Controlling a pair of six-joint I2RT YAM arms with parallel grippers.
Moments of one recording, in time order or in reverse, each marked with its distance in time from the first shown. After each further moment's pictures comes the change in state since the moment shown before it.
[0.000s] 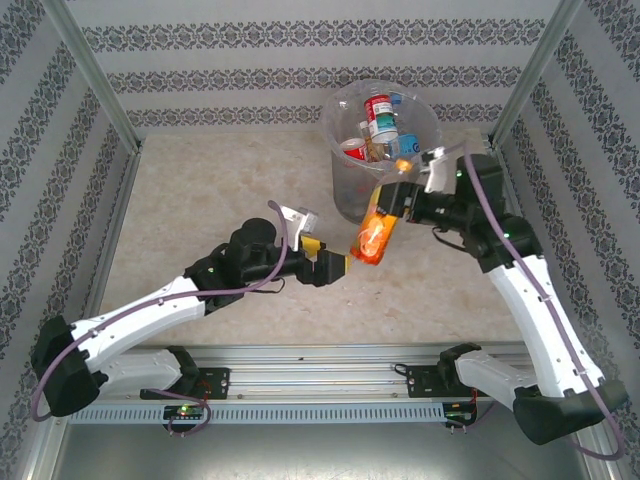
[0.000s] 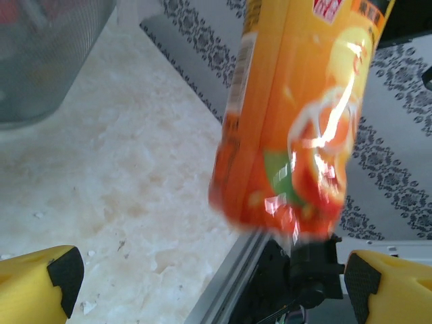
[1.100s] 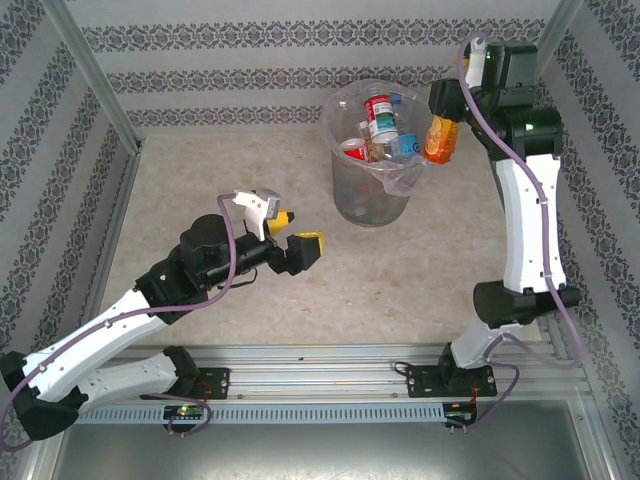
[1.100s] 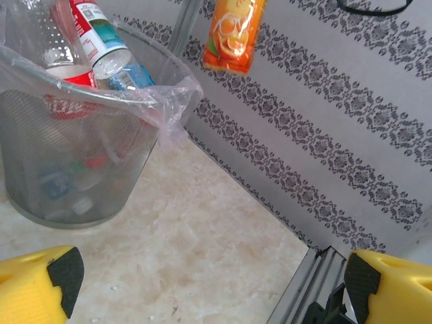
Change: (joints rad) left arm 0.000 -0.187 0.119 -0.168 -0.216 0.170; right arm -0.158 0.653 1.043 -0.381 0.532 -0.394
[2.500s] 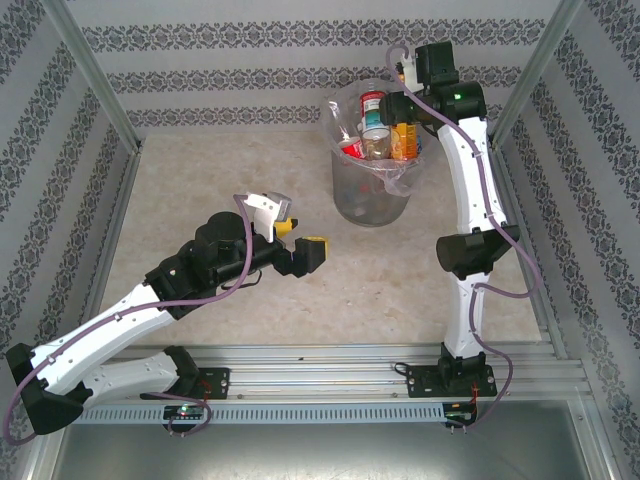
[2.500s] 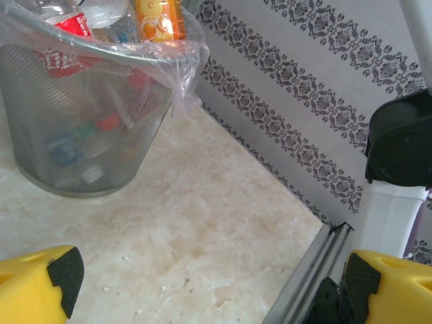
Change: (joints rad) left arm 0.000 0.048 0.011 -0.063 0.005 0.003; right arm 0.095 0.447 0.345 -0.162 -0.005 -0.096
